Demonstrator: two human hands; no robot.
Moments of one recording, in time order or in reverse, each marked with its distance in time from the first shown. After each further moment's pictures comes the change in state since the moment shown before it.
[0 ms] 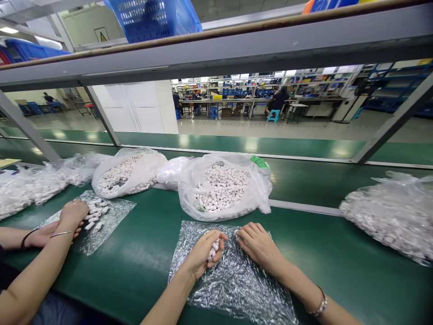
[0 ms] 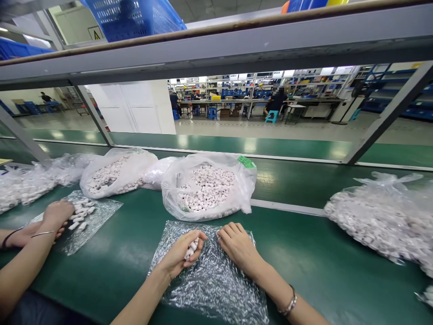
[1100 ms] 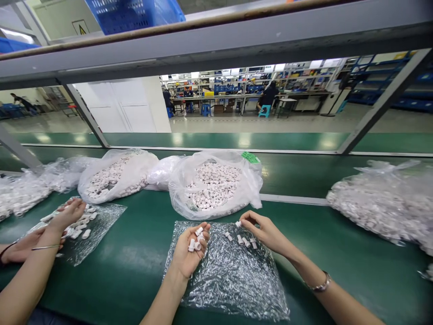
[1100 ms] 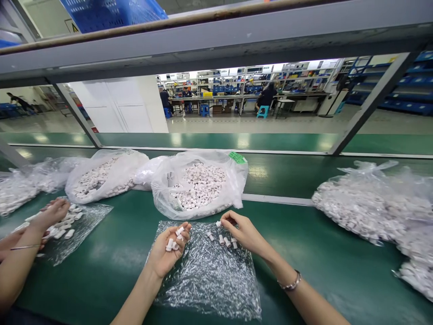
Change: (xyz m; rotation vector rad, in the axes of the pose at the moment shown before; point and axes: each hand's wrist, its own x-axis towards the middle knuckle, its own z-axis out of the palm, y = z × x) left_hand -0.005 0.022 -0.006 -0.872 0.176 -0.132; right_hand 0.003 0.027 -0.046 0.832 -0.052 0.444
